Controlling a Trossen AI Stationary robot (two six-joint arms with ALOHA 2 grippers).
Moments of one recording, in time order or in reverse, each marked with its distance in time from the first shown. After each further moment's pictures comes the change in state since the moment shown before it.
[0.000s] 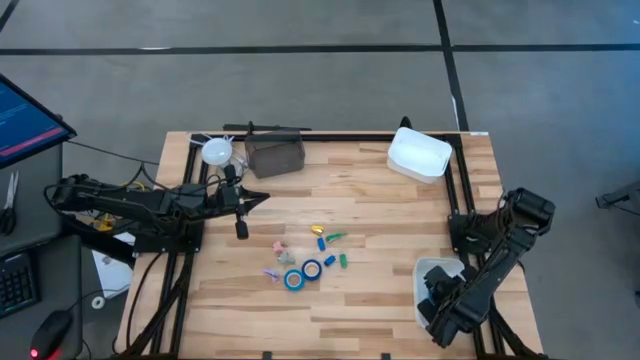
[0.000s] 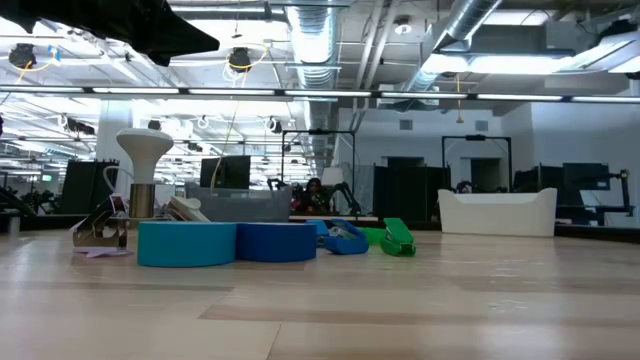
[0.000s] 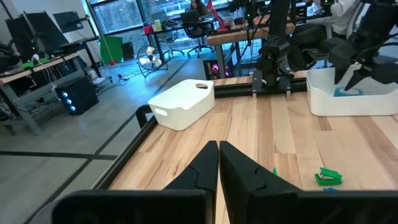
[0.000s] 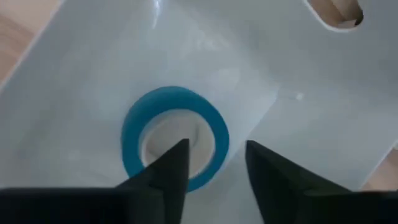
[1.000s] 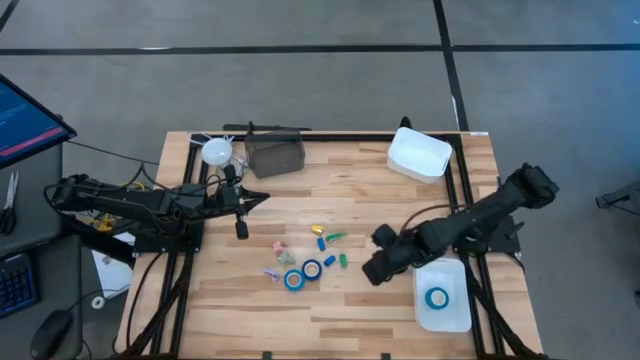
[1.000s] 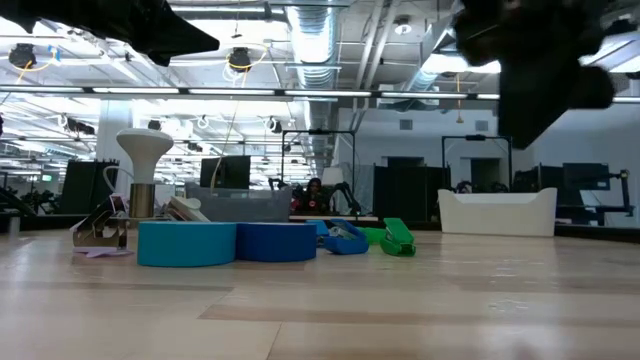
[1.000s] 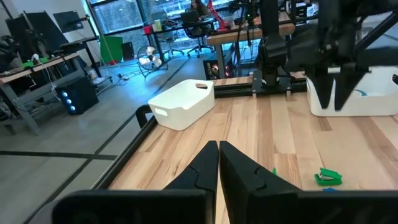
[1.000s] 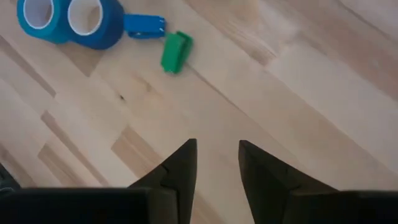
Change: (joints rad) left arm 0.000 0.000 0.000 0.000 0.000 -0.003; right arm -0.583 -0.180 0.001 0.454 0.226 -0.649
